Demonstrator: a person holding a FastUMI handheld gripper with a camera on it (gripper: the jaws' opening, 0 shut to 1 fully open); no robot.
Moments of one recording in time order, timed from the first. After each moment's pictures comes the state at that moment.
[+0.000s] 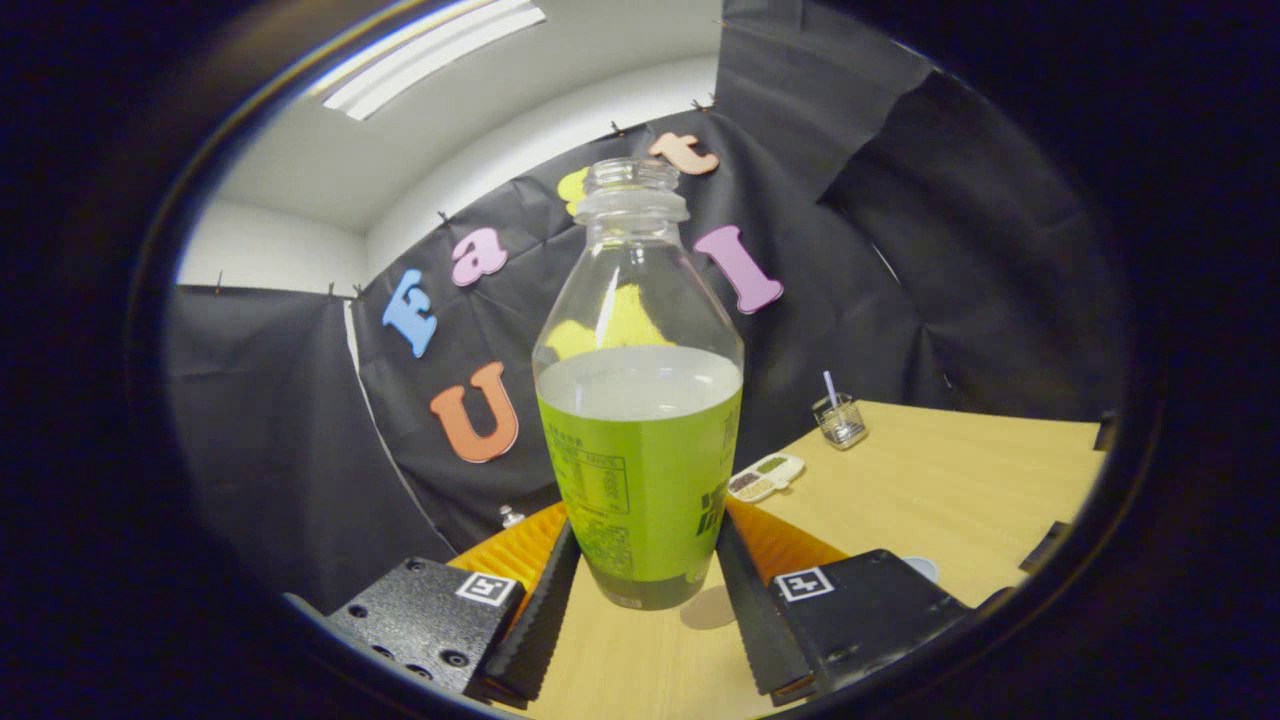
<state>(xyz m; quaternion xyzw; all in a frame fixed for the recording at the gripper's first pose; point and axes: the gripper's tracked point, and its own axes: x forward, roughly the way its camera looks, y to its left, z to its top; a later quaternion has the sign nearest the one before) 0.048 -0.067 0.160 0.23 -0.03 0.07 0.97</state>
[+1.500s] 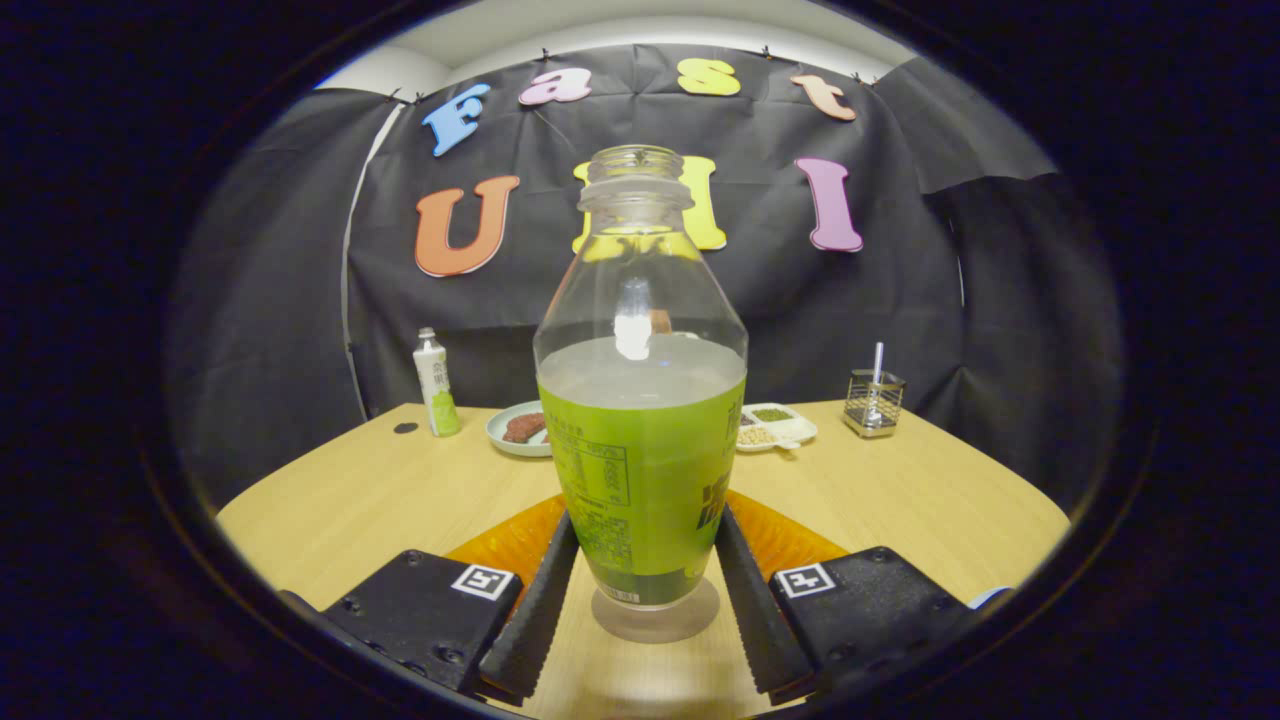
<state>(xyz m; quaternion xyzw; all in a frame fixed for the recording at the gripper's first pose) 0.223 -0.015 0.023 0.02 0.11 0.02 0.99</state>
